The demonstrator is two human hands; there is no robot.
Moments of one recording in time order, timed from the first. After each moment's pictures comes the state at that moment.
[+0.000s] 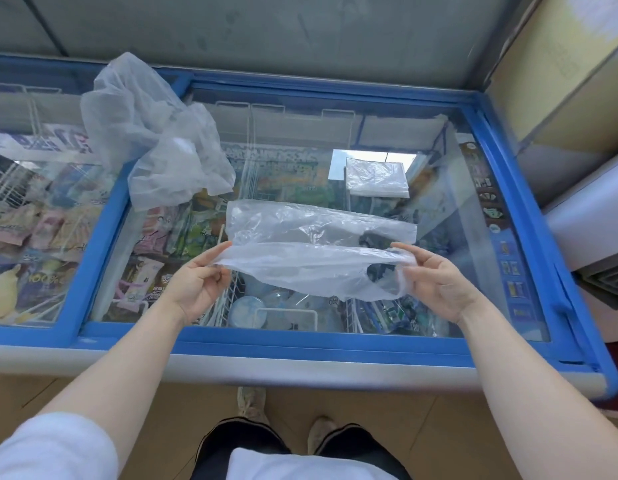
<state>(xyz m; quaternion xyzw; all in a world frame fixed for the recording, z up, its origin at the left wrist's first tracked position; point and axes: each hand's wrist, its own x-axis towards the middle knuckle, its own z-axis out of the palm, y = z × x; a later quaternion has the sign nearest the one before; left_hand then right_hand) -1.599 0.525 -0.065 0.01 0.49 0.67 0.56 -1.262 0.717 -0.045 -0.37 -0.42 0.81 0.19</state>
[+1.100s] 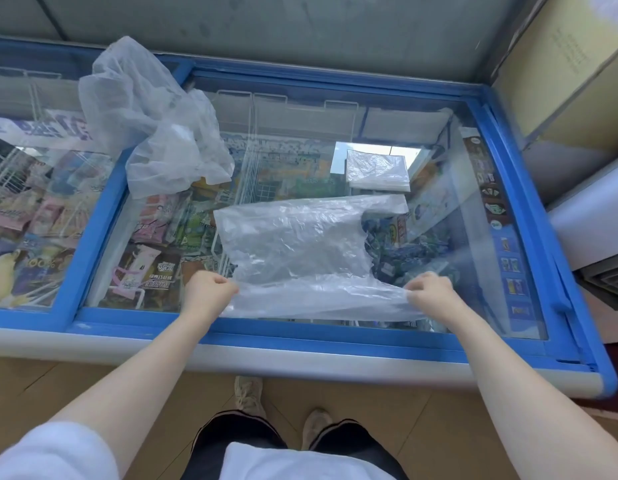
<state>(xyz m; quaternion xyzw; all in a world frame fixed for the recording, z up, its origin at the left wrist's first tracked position) -1.553 0.518 -0.076 0.20 0.89 0.27 0.30 -1.253 0.706 -0.062 -0.57 -0.75 0.33 -0.11</state>
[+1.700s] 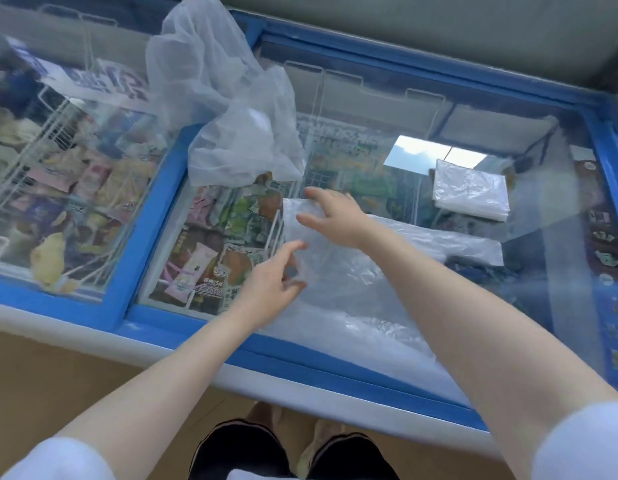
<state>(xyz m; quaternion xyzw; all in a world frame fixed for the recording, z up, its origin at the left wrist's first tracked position) -1.602 0.534 -0.067 0.43 0.77 0.35 0.31 -1.555 0.706 -0.038 -0.28 -0.90 0.32 -0.11</state>
